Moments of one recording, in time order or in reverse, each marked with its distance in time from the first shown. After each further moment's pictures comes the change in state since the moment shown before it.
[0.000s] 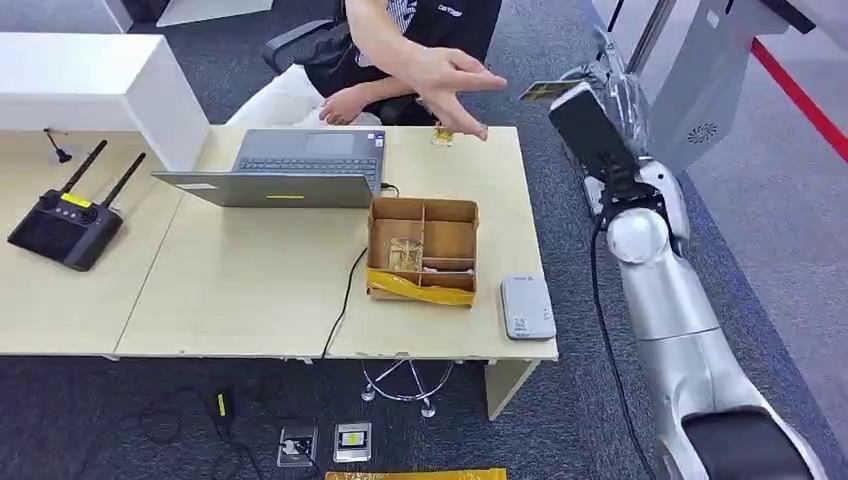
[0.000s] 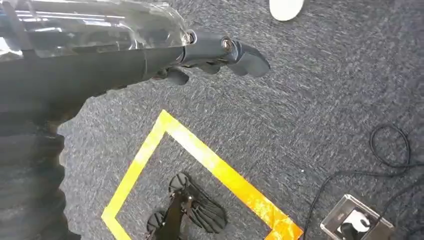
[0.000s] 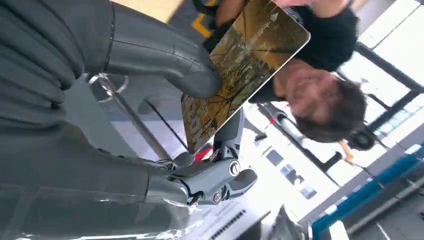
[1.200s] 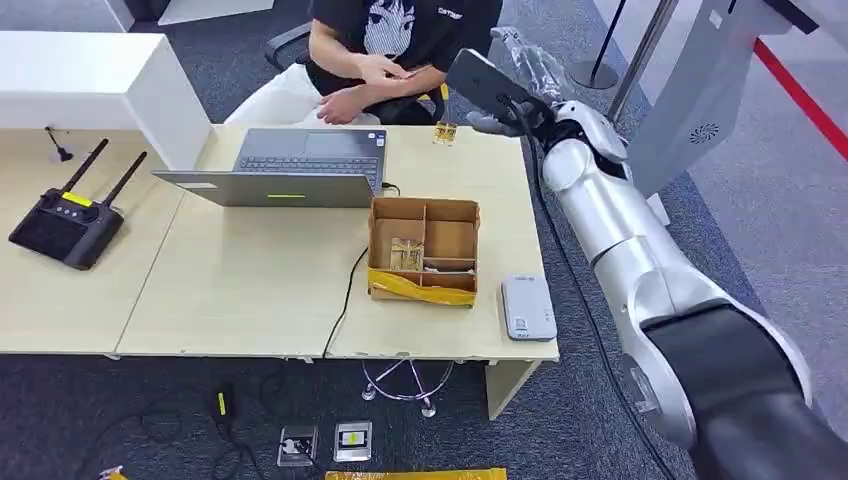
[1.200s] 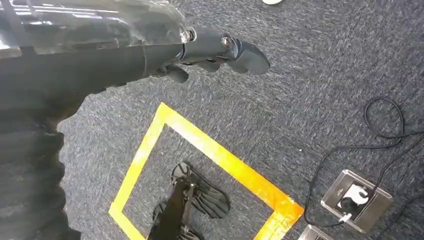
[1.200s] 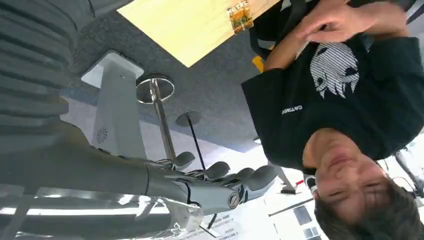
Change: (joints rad) left arm -0.061 -0.014 -0.058 0.000 -0.014 0.021 0.053; right arm -0.328 0.164 0.118 0.575 0.182 0.098 0.075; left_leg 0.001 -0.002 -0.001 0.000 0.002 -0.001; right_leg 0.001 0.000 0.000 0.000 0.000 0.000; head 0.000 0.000
